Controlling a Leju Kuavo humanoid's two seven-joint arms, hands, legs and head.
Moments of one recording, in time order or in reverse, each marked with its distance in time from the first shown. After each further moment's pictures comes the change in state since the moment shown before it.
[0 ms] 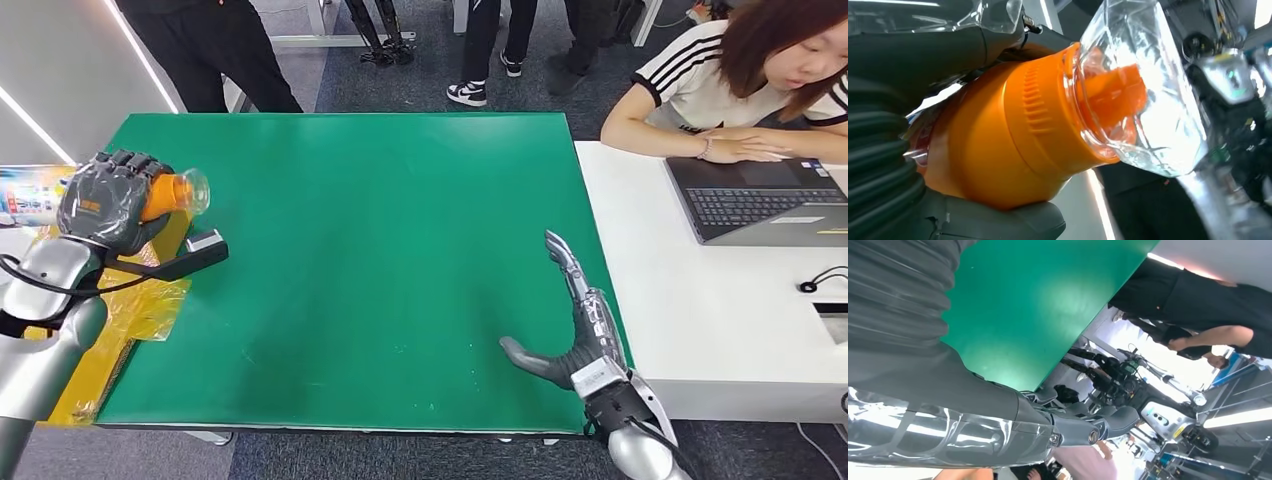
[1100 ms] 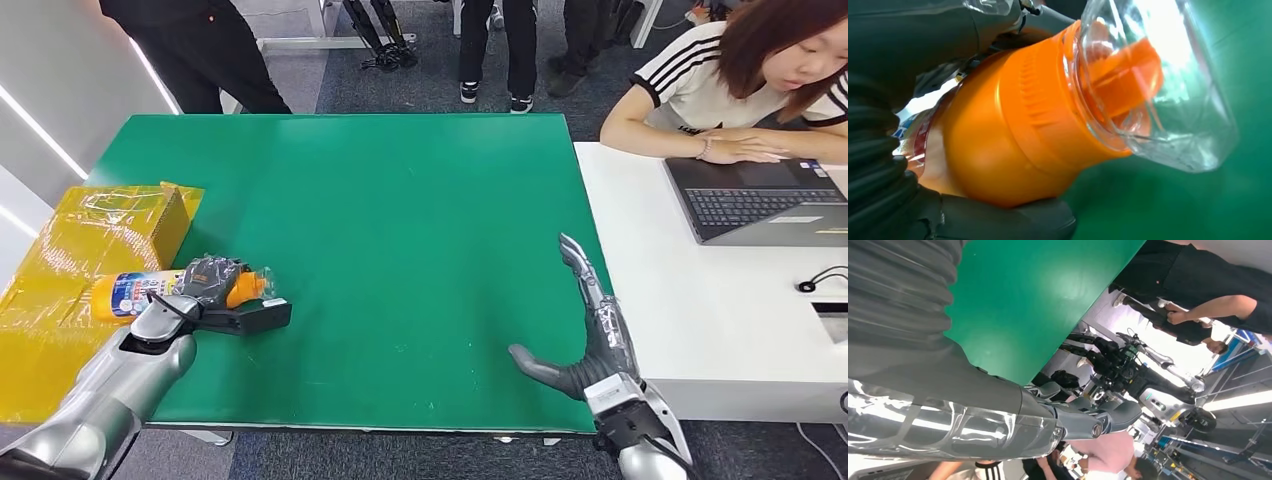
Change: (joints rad) left arm -0.116 -0.255 -0.160 0.704 0.035 -0.089 0.026; right arm 0.046 -0.016 -0.027 -0.082 0.027 -0.002 0.017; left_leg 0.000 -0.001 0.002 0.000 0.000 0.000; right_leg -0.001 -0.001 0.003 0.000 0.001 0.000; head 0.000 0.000
